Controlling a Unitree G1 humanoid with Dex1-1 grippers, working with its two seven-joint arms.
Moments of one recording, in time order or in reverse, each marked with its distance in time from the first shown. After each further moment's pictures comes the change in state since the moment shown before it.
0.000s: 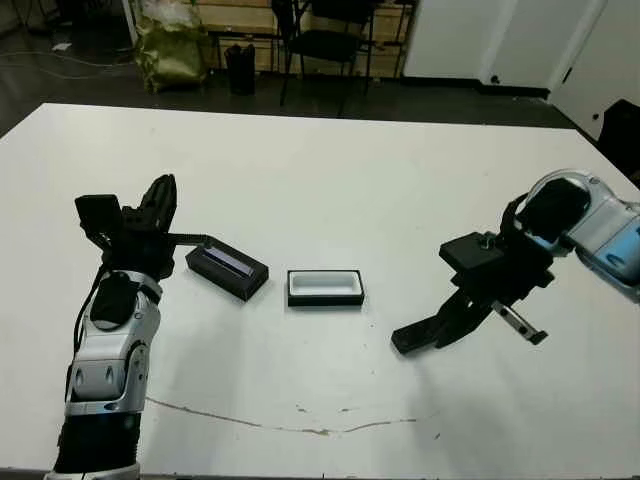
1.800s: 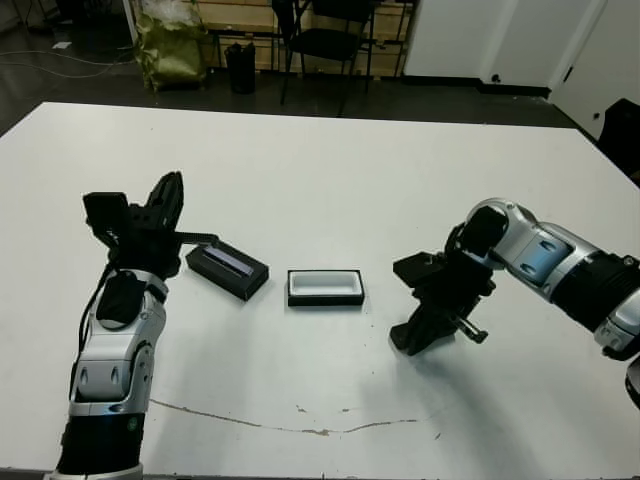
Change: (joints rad) left arm 0.002 -0.005 -0.021 -0.030 0.015 0.016 0.014; right arm -0.082 0.268 0.109 0.368 -0.082 -0.066 0.004
